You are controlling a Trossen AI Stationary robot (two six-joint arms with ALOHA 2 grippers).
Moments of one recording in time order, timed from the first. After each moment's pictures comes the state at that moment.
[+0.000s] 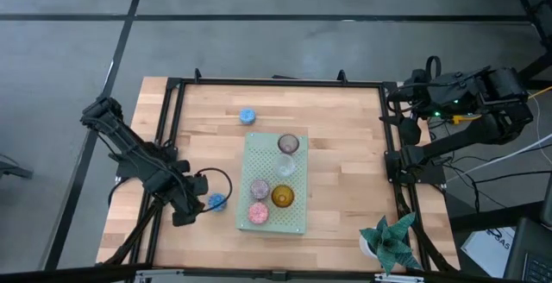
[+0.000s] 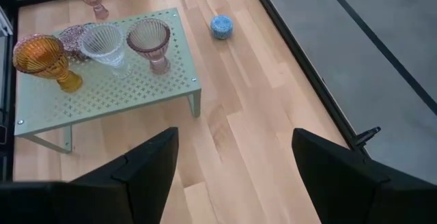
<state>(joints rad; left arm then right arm) -0.73 1.34 1.09 -1.28 -0.04 -1.00 0.12 1.07 1.83 -1.57 0.32 0.31</state>
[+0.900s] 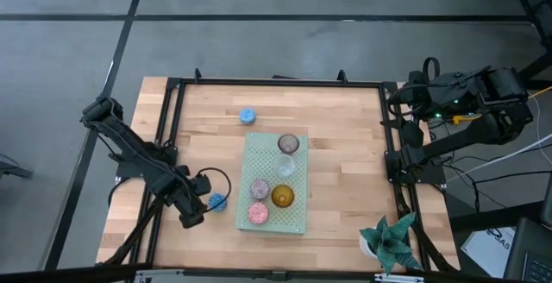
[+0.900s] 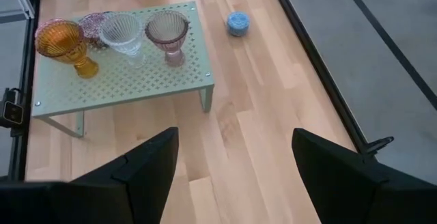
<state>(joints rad) -0.72 1.34 0.97 -1.10 -0.03 -1.18 0.12 1.07 1.83 -1.57 0.26 0.25</state>
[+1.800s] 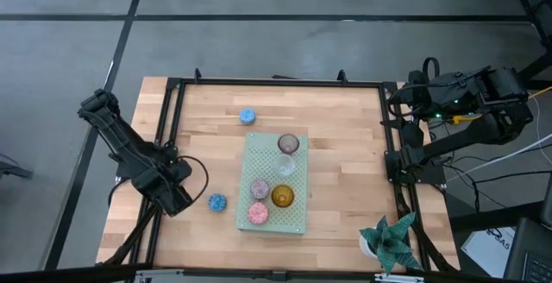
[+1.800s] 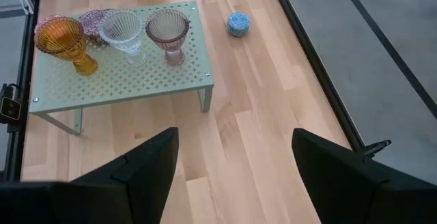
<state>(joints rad) -0.82 1.22 0.96 -1.42 -0.04 -1.58 0.12 1.07 1.83 -1.57 0.26 0.23</state>
